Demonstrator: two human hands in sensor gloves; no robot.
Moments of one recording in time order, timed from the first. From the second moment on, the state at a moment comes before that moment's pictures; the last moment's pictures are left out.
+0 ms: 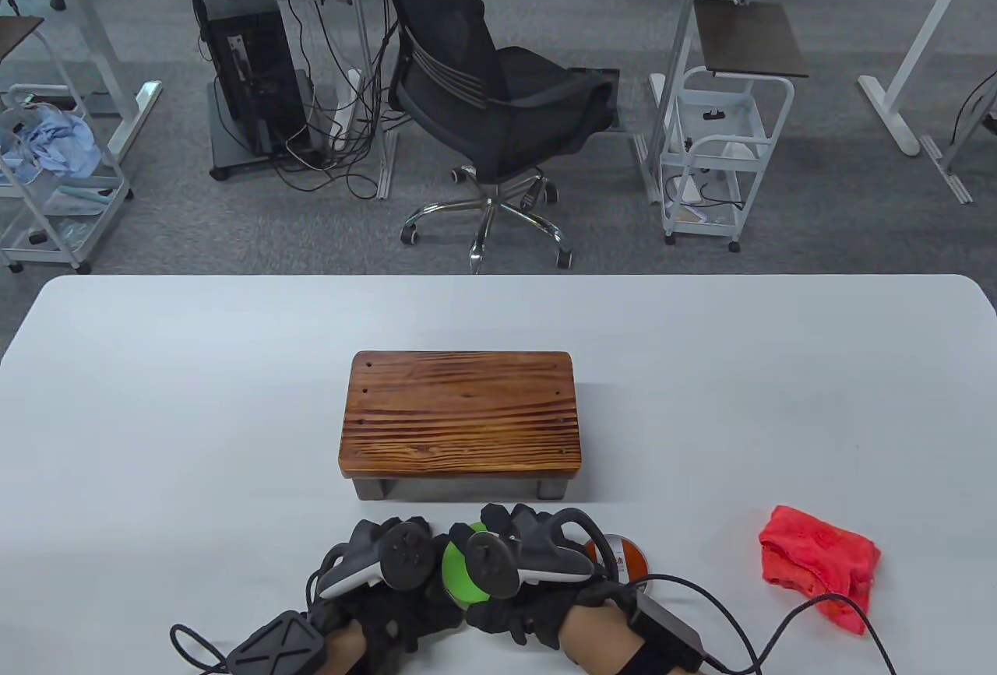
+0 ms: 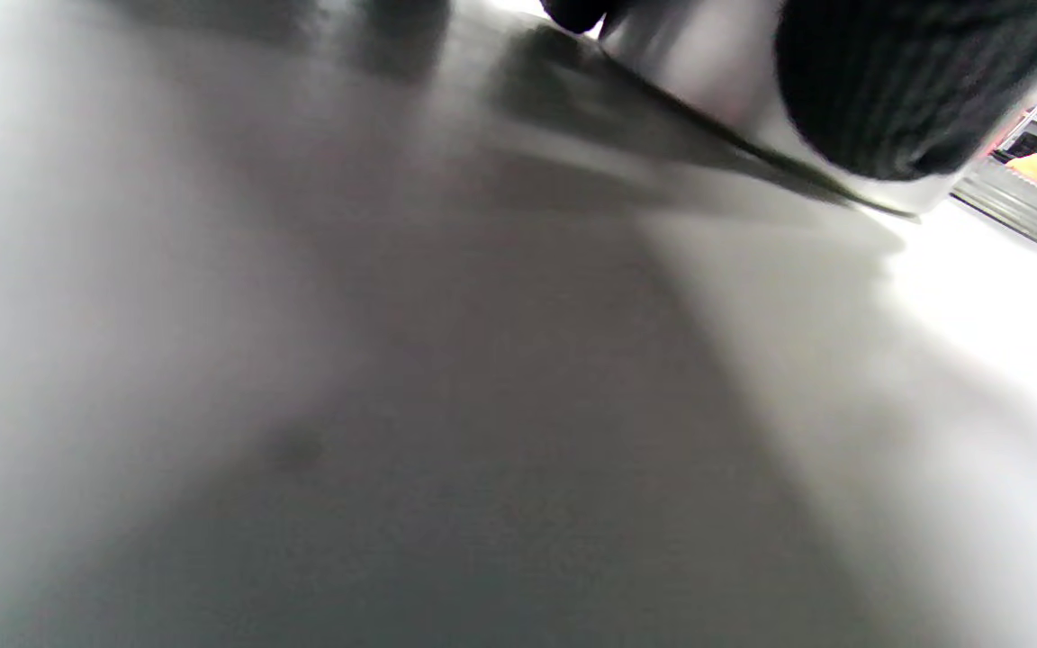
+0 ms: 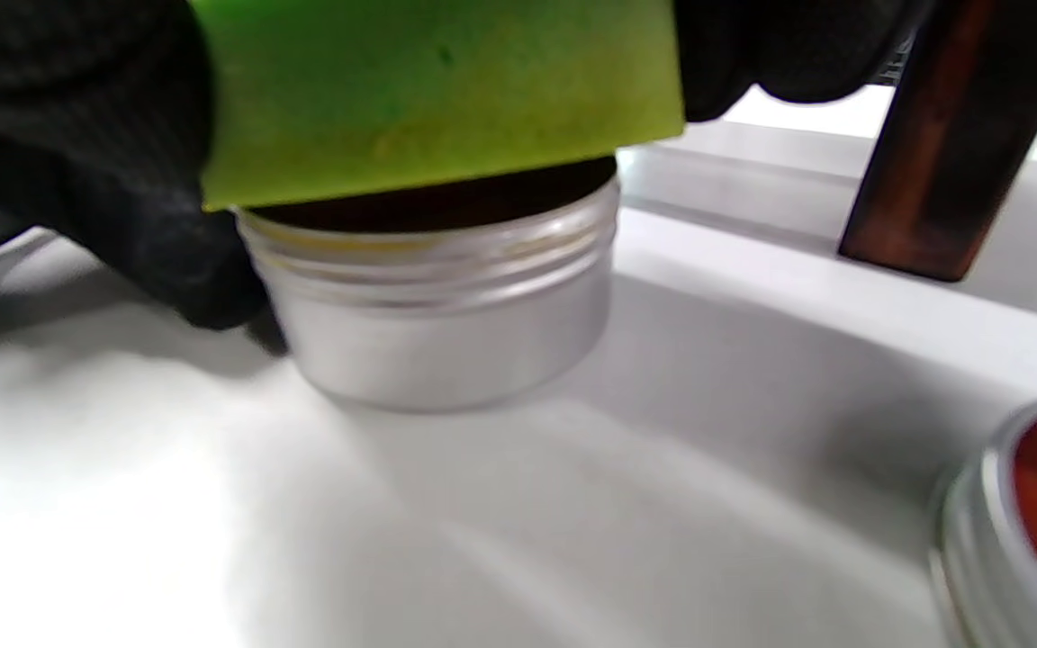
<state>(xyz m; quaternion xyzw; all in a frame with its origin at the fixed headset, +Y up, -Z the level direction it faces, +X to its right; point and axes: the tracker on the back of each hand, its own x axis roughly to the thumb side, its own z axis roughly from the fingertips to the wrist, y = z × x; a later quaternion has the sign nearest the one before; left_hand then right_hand) -0.157 -0.828 -0.307 -0.23 -0.21 0.12 0.94 0.016 -0.754 -0.301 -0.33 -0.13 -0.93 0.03</state>
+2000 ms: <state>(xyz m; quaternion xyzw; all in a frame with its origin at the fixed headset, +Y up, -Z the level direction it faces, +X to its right) -0.253 -0.767 -0.396 -0.06 -0.03 0.30 0.95 0.068 -0.679 -0.481 -0.12 -0.13 -0.98 0.02</state>
